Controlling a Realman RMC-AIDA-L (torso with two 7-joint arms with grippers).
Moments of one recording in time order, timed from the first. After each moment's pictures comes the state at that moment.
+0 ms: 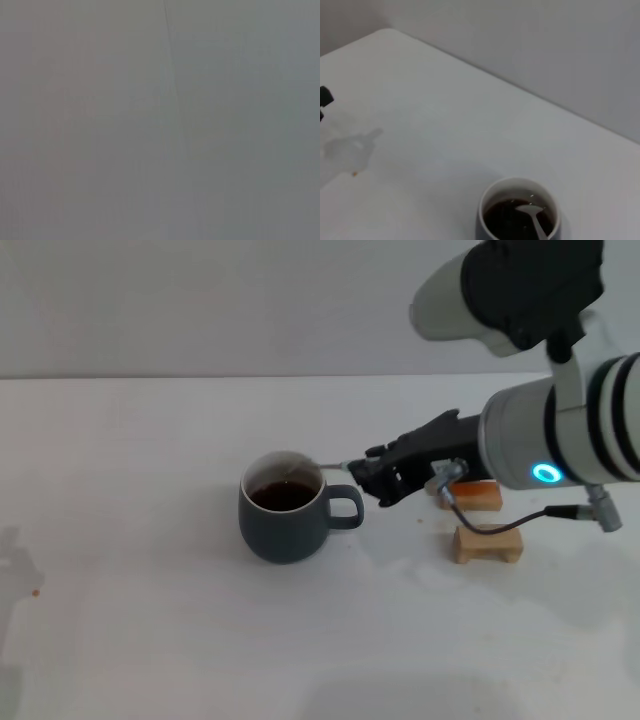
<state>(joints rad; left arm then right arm) -0.15 -2.07 -0.80 -0.22 2.18 1.35 0.07 0.48 2.08 1.35 1.85 -2.62 1.32 -0.08</state>
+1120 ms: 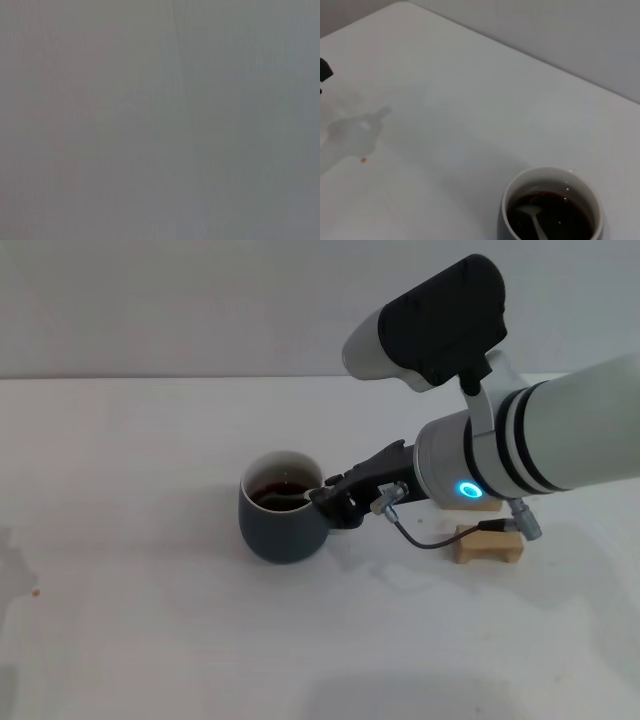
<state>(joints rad) -0.15 -2.06 -0.81 -0.22 2.18 1.35 0.07 0.59 2.08 1.29 1.55 -2.54 1.14 -0.10</state>
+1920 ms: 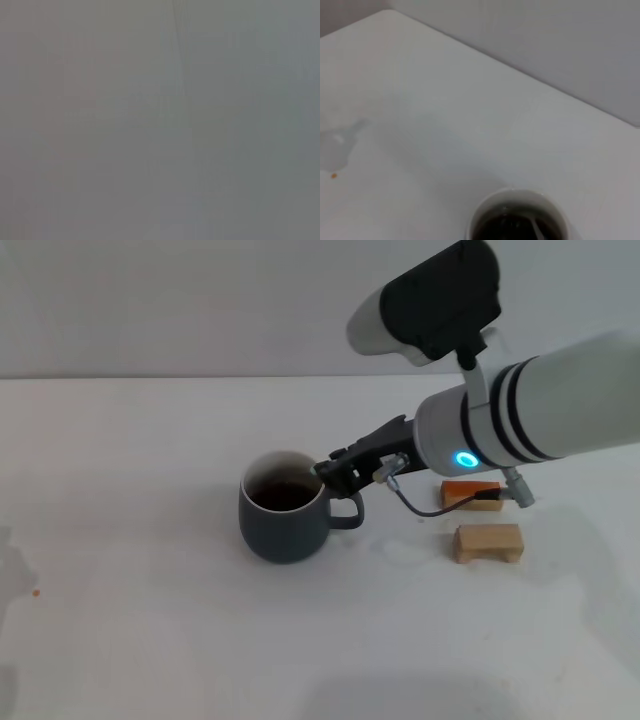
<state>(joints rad) -0.15 -2.06 -0.81 -0.22 2.18 1.35 0.07 0.66 2.07 1.35 1.41 -2.50 1.06 -0.19</state>
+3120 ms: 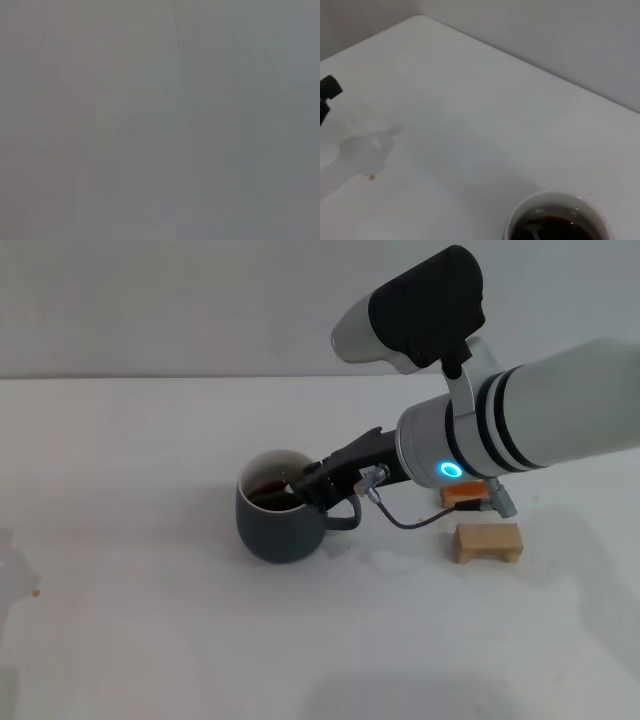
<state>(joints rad) -0.14 -2.07 -0.81 -0.23 2.18 1.35 0.07 0.67 2.08 1.34 1.38 -2.41 1.04 -0.25</state>
